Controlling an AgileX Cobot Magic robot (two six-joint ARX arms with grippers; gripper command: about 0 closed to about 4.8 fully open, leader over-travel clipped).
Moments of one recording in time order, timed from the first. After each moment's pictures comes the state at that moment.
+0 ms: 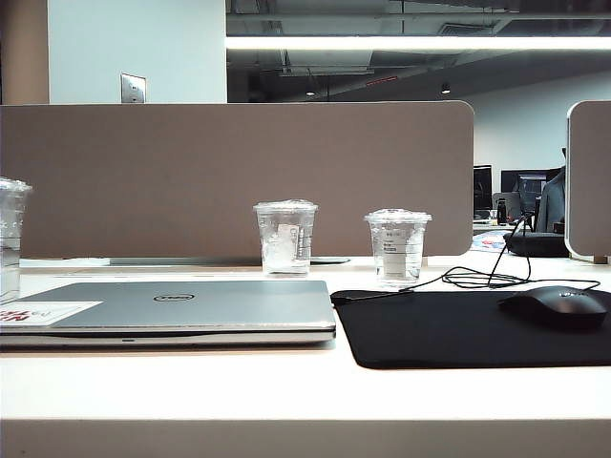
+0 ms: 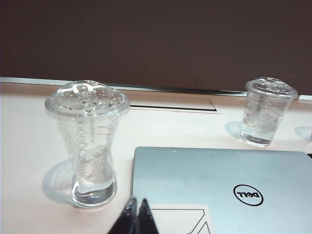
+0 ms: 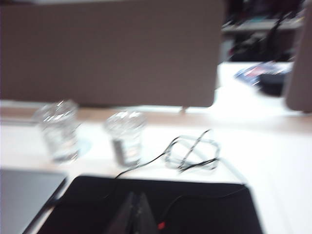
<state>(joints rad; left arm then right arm) -0.03 0.00 0.00 0.05 0.02 -0.06 0.17 0.24 0.30 0.01 0.08 0.02</state>
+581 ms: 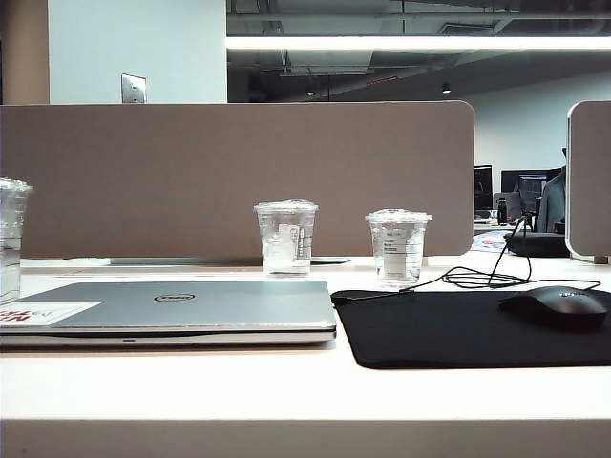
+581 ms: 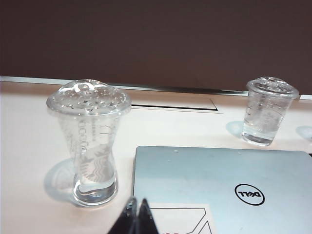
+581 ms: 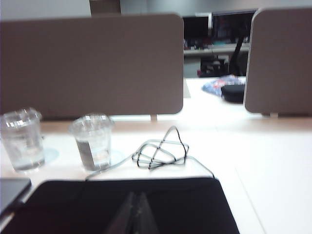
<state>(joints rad) -0.03 0.00 0.00 0.05 0.02 -0.06 0.07 0.00 0.10 0.02 0.08 0.02</state>
